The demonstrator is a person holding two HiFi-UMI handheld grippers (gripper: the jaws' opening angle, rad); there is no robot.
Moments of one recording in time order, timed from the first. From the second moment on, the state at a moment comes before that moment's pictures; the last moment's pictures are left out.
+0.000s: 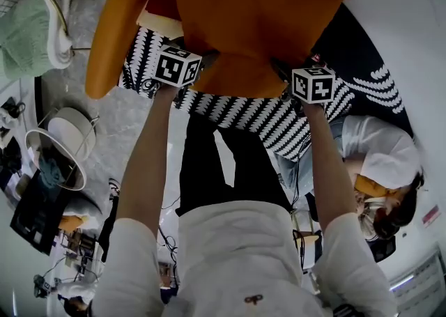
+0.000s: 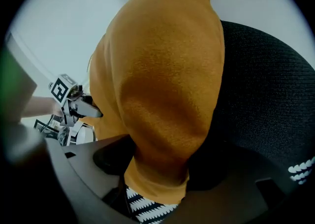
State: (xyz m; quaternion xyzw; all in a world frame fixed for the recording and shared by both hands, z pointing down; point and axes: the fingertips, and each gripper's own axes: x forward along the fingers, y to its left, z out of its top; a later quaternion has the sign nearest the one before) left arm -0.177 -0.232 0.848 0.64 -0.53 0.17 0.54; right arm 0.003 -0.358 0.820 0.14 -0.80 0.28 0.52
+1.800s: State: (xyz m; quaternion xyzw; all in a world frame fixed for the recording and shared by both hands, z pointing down) left arm -0.065 -0.092 0.567 0.63 -0.62 0.19 0.43; right arm 0.116 -0.216 0.562 0.16 -0.88 0.23 0.38
